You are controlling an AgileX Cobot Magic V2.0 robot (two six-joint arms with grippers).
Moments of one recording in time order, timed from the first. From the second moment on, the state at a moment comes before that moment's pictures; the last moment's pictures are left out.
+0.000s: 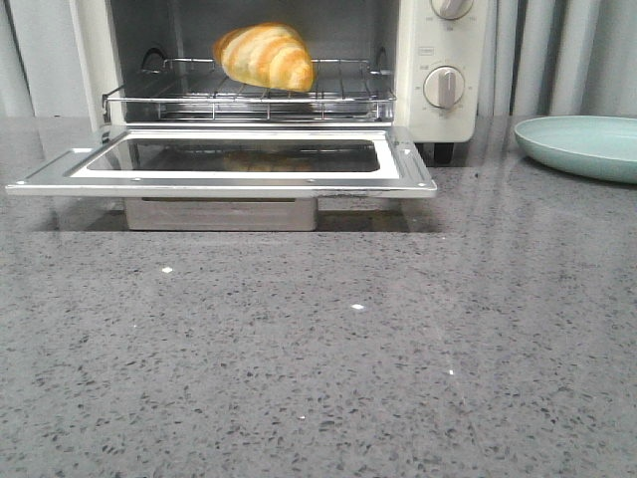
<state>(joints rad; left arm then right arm) -0.58 0.00 -0.50 0.25 0.72 -0.11 0.98 0.04 -0.62 -0.67 0.91 0.34</state>
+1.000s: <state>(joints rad) -0.21 0.00 -0.07 -0.08 0.15 0.22 0.98 0.04 -0.62 -0.67 0.92 0.34</state>
